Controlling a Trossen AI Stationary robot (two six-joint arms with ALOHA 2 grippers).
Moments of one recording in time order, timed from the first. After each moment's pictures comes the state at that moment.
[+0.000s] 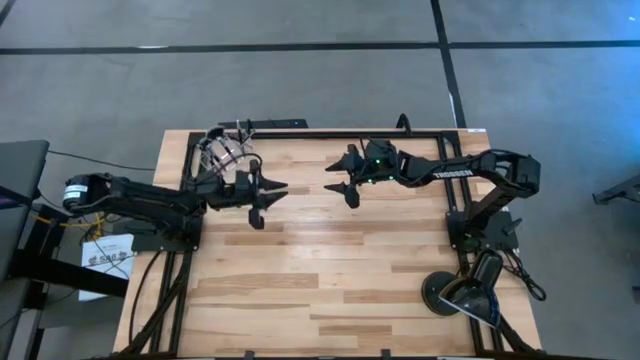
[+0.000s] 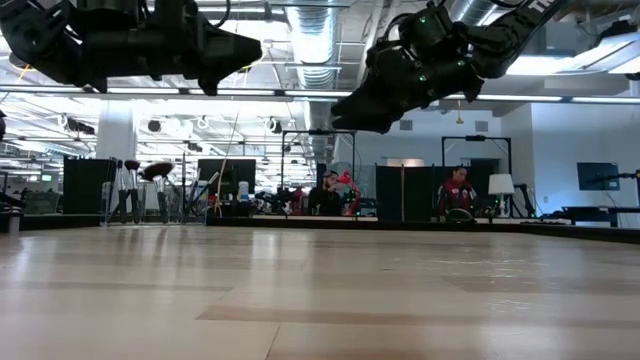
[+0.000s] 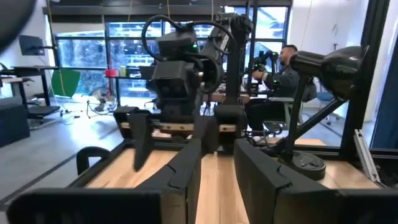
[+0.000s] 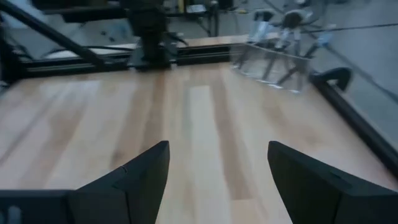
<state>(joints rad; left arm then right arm) 0.13 1.11 0.28 0.99 0.06 0.02 -0.33 1.57 0.83 0.37 -0.31 -0.10</state>
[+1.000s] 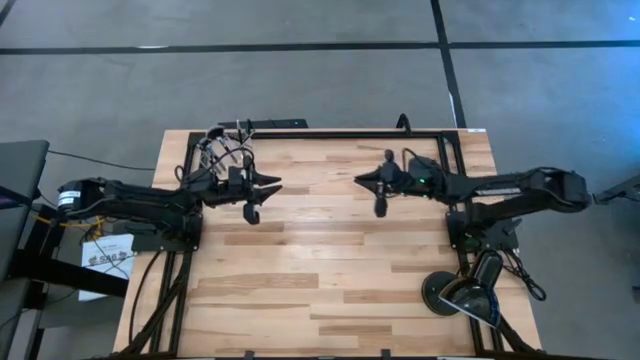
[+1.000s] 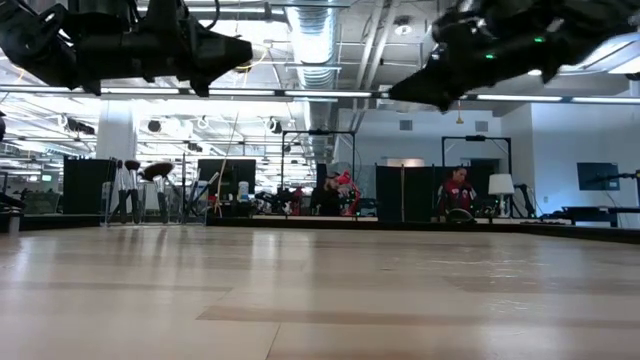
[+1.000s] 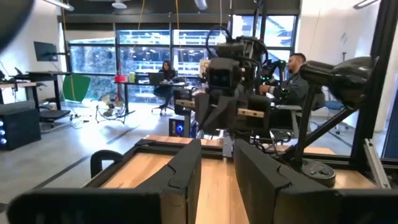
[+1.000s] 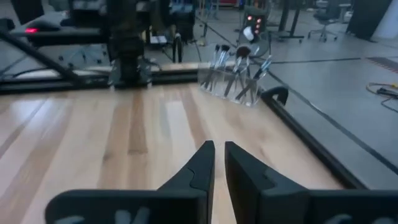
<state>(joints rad) 0.20 1.04 0.24 0.98 0.08 0.00 -0.23 1.15 0.51 0.41 -0.03 -0.09</state>
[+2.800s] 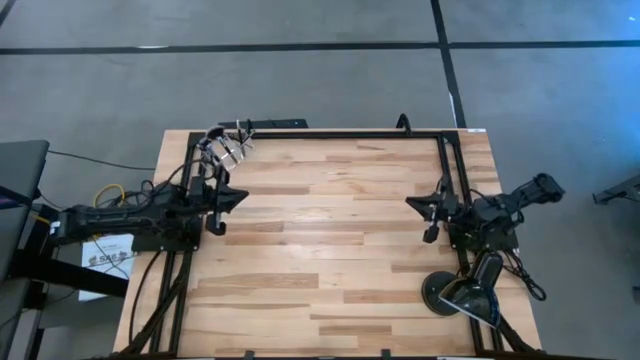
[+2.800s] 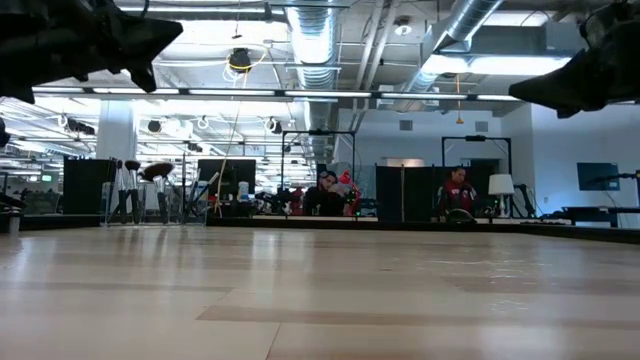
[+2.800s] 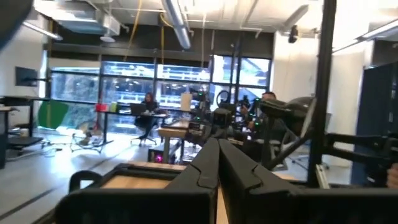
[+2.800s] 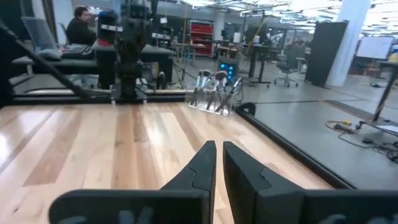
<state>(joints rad) 0.17 0.36 0.01 0.69 0.11 -0.08 0.41 0.00 0.06 -0.08 0.72 -0.11</state>
